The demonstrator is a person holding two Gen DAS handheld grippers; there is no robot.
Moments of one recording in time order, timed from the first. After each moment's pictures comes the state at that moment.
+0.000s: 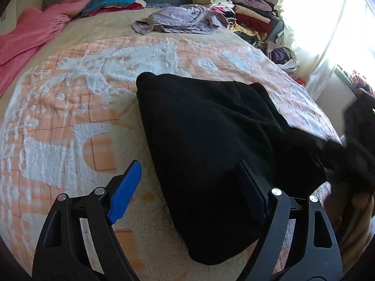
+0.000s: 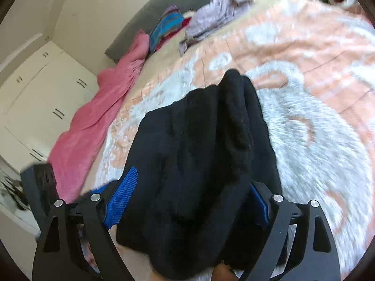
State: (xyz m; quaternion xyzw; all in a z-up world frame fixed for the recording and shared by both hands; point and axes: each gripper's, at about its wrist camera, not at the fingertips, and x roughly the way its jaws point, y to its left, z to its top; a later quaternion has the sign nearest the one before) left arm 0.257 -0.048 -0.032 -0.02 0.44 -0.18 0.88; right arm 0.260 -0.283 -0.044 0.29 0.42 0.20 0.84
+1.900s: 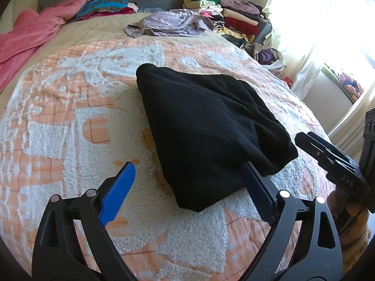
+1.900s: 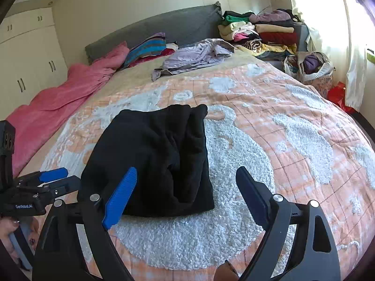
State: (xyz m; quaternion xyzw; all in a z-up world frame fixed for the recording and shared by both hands) left arm 0.202 -0.046 -0.022 -0.03 0.42 -0.20 0.88; right arm 0.137 -0.276 -0.003 0.09 0.32 0.04 0.94
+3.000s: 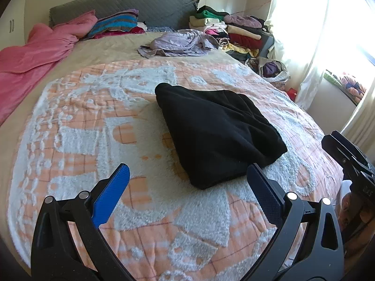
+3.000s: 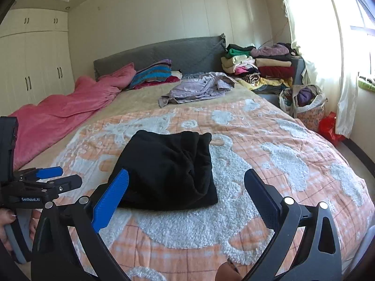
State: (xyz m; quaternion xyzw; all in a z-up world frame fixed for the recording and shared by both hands) left arm 0.149 -0.018 0.010 -0.01 0.37 -0.17 0.91; right arm 0.057 -0.247 0.038 0.04 0.23 0.03 0.97
